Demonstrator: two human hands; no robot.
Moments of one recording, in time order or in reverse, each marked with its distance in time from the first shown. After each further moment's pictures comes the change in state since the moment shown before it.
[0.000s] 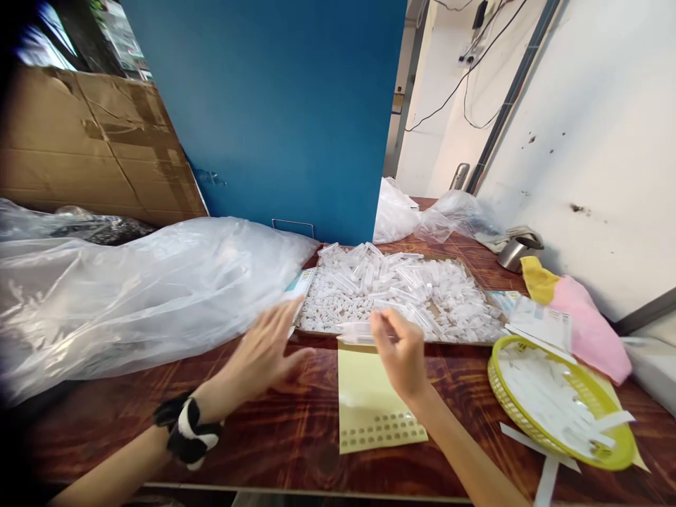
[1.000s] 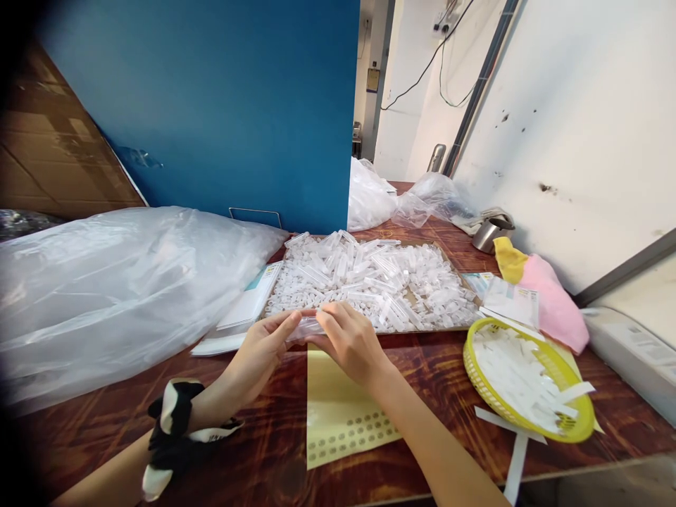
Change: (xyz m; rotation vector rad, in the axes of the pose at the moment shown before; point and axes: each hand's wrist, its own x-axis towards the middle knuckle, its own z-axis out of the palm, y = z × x) left_hand 0.037 0.046 0.039 -1.200 -0.046 -0.558; right_hand 0.005 0.039 0.027 -0.187 -0.266 -0.510
